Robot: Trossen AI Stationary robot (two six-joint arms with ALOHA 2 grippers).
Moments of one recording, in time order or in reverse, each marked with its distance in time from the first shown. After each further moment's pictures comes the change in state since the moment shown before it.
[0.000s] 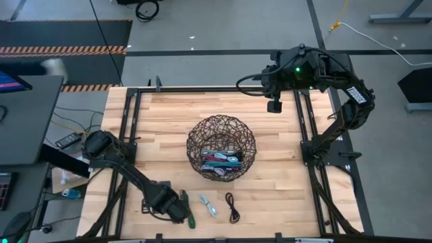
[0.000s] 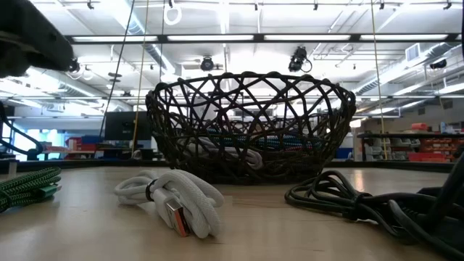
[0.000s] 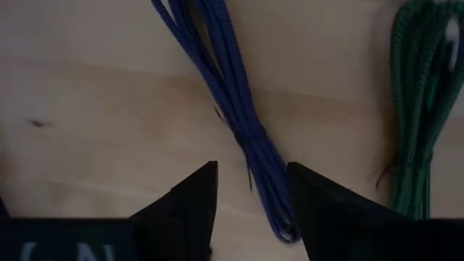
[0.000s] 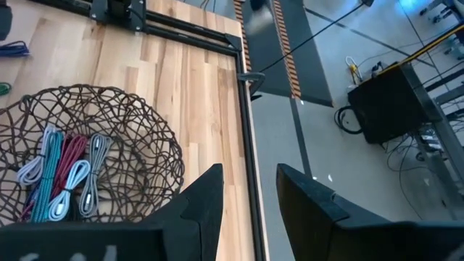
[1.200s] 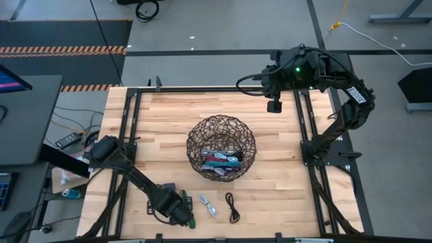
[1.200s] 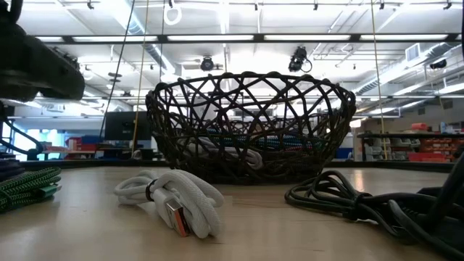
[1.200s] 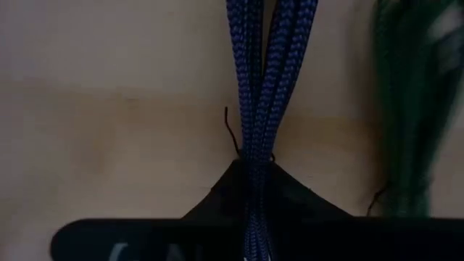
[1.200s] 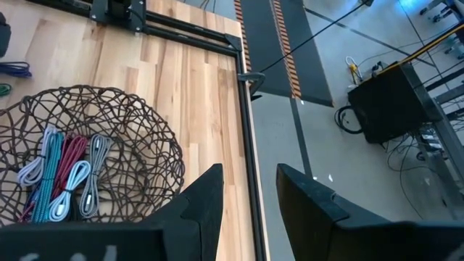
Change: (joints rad) left arm 0.007 0.092 0.003 0.076 -0.091 0.024; right arm 0.000 0.000 0.000 0.001 0.000 0.004
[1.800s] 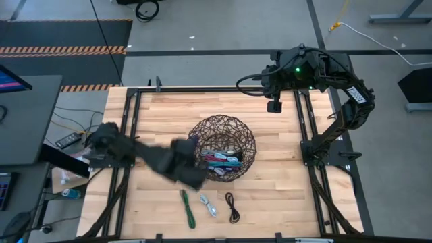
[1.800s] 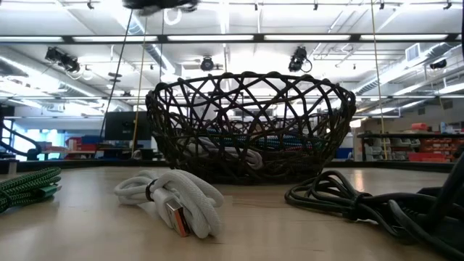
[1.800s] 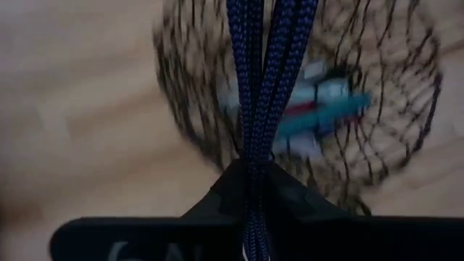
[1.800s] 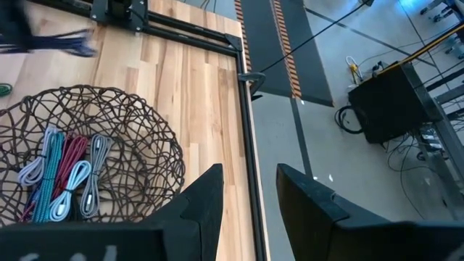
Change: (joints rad) left arm 0.285 -0.105 0.686 -0.727 -0.561 0.715; right arm 0.000 0.000 0.000 -0.001 -0.001 0.000
